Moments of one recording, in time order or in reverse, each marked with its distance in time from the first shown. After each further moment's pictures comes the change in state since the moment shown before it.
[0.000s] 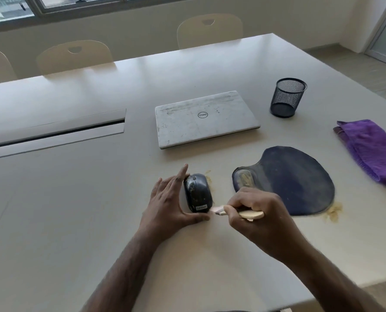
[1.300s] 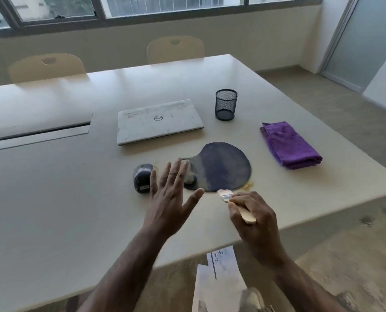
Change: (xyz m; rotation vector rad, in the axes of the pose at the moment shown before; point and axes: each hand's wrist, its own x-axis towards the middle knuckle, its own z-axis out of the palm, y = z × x) left_hand -0.038 0.143 0.081 0.242 0.146 0.137; right_hand -0.137 0.041 -0.084 -0.099 0.407 0.063
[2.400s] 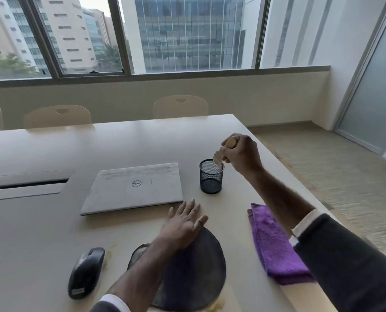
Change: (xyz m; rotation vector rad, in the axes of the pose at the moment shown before) left_hand 0.247 0.031 0.097 0.070 -0.423 -0.195; right_hand 0.404 0.086 -0.020 0.033 -0.074 0.122
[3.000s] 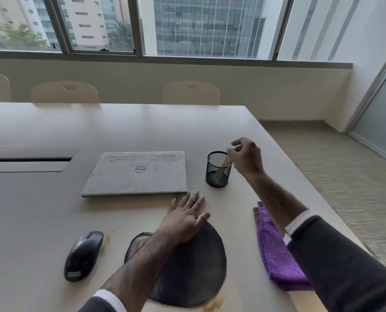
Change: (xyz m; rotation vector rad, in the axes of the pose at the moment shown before) left_hand 0.006 -0.007 0.009 0.025 0.037 0.019; right_hand 0.017 0.049 0.044 -0.122 -0.042 0.145
